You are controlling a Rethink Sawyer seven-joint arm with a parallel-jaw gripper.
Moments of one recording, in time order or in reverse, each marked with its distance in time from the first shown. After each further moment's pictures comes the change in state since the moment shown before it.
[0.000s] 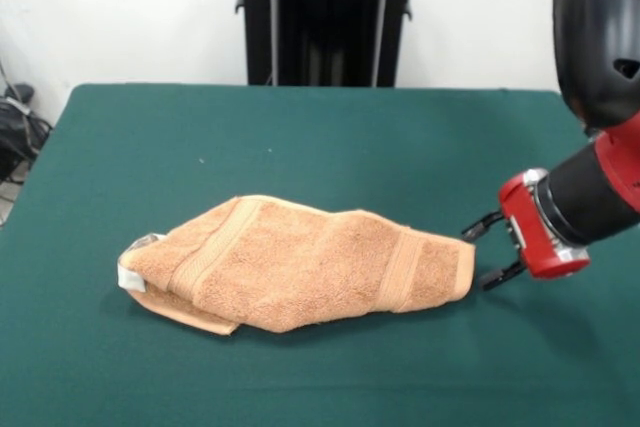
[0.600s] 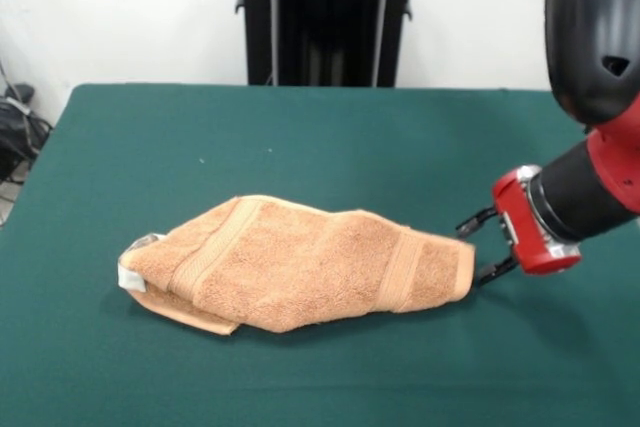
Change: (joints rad) arm 0.002 -0.002 0.000 0.020 0.000 -0.002 0.000
